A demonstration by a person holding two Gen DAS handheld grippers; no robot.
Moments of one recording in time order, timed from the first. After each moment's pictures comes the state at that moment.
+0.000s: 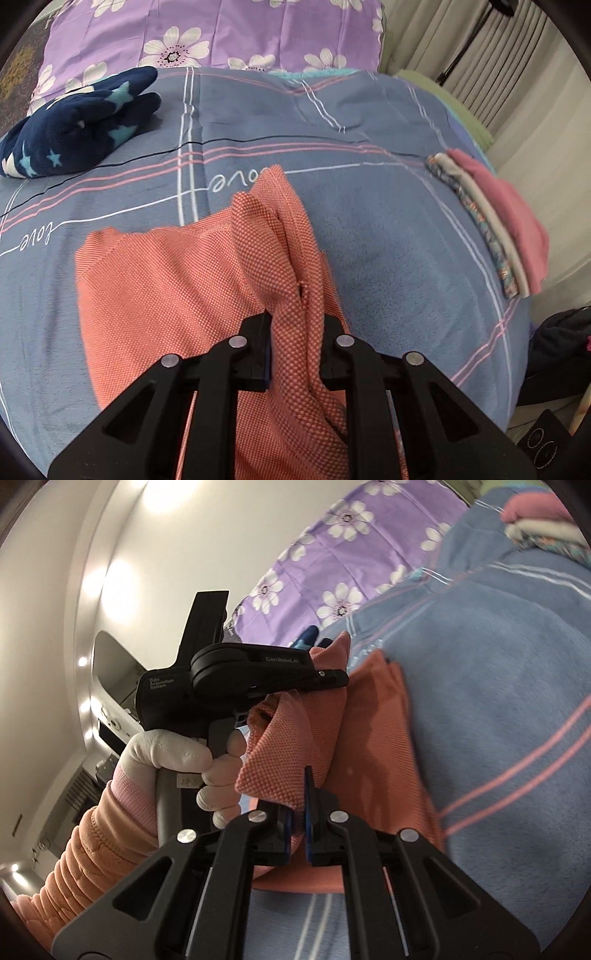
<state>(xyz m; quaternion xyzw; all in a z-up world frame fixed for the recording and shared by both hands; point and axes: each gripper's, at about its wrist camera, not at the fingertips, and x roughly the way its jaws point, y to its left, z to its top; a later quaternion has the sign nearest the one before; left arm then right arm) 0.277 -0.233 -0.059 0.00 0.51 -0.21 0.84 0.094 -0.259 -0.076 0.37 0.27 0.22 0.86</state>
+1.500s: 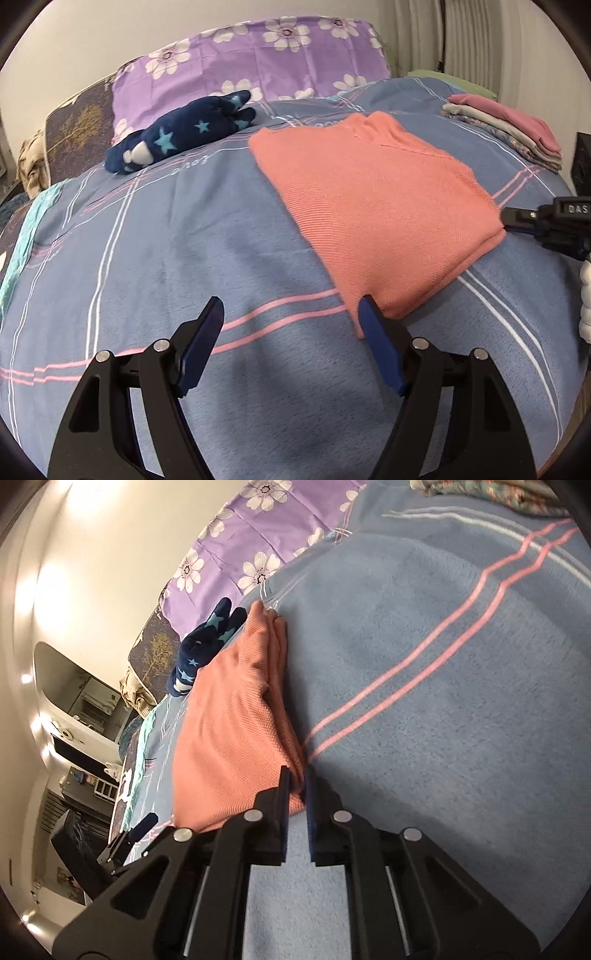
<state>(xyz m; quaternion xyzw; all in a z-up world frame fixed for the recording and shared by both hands) 0.075 -0.089 -0.087 0.13 0.38 -0.12 0.91 0.066 -0.296 -0.102 0.35 0.38 0.12 0.85</state>
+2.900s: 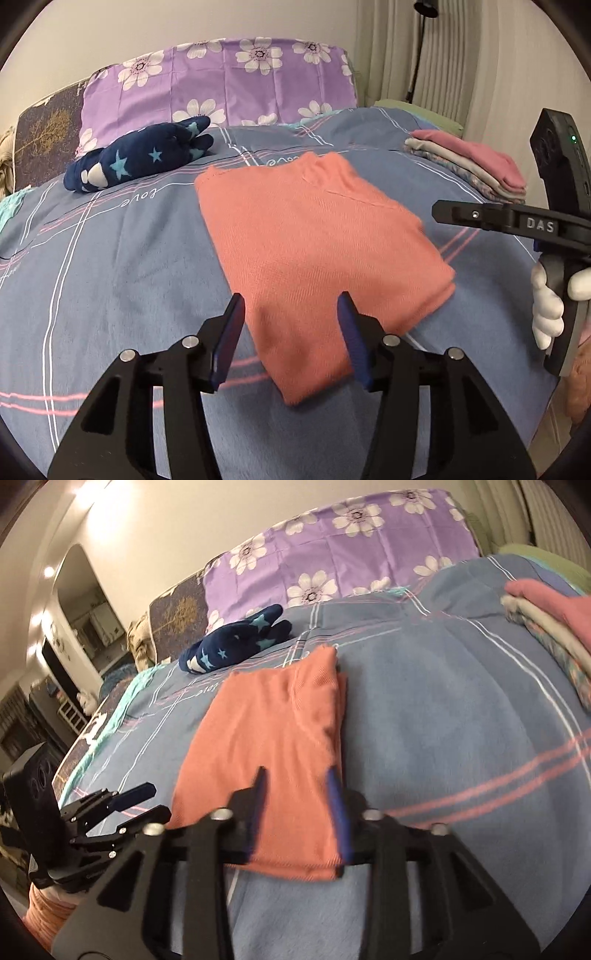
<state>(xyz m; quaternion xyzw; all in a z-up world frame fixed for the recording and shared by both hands) 0.095 -0.120 -0.073 0.07 0.35 -0.21 0.91 0.111 -0.261 -0.045 0.15 0.35 0.14 0.91</state>
